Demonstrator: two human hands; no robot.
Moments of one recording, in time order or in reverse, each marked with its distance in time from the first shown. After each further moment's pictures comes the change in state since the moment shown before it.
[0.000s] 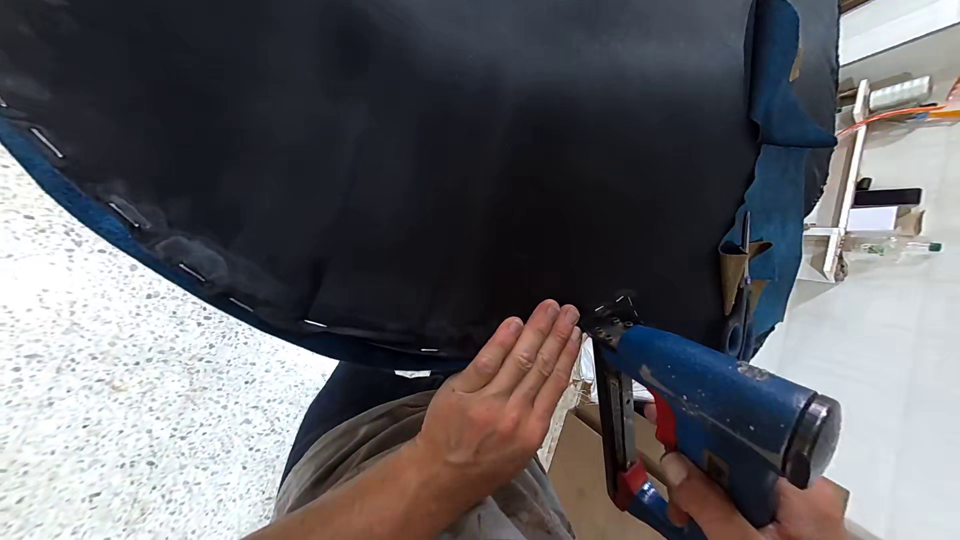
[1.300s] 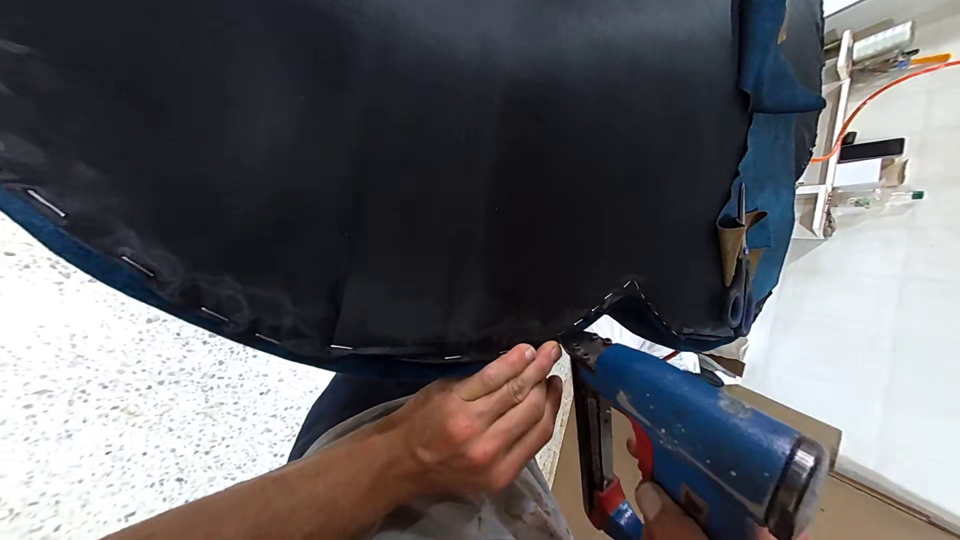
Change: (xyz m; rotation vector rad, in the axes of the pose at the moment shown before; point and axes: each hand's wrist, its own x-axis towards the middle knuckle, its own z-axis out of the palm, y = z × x) left_hand -0.018 -0.060 -0.016 -0.339 0.082 0.480; right_hand -0.034 -0.029 0.050 0.135 0.094 0.123
